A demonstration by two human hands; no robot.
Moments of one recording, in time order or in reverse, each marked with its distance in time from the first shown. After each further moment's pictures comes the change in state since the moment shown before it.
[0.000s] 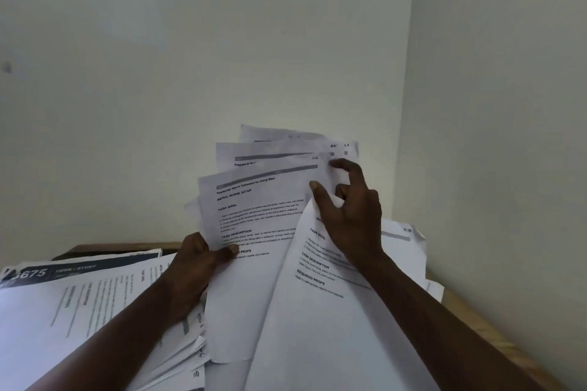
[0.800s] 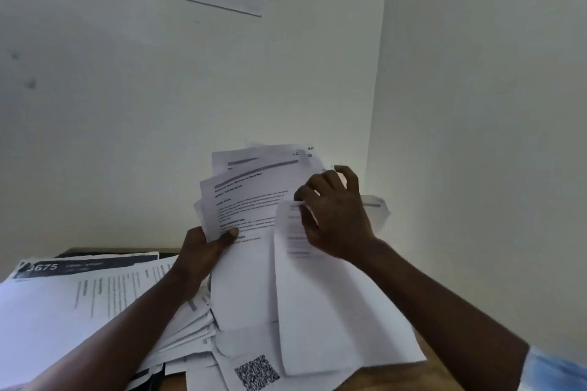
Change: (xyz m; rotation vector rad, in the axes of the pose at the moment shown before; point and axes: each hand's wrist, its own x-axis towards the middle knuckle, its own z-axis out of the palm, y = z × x) left_hand -0.010 0.026 0.013 0.022 0.073 0.153; right_hand 0.012 -0.059 -0.061 -0.712 -0.233 -0.703
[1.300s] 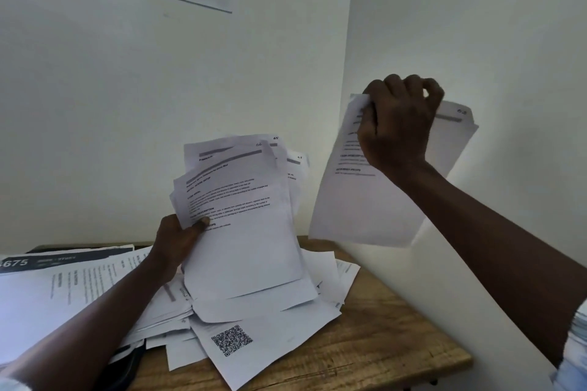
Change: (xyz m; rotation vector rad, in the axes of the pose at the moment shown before) left_hand 0.000 0.005 -0.002 0.080 0.030 0.030; right_hand 0.039 0.079 -0.135 -0.300 0.459 0.300
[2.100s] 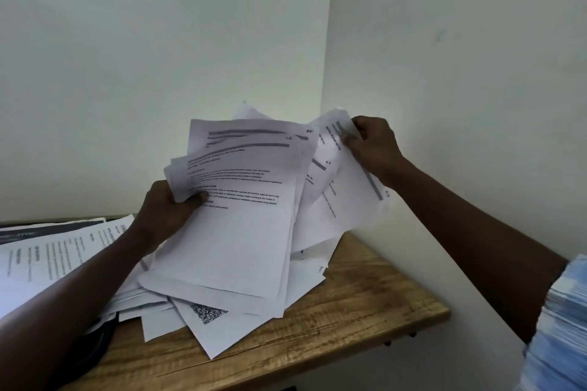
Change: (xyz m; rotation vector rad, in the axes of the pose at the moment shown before) left_hand 0.002 -0.007 0.008 0.228 -0.202 0.287; right_hand -0.084 0.034 0.033 0.610 -0.722 0.694
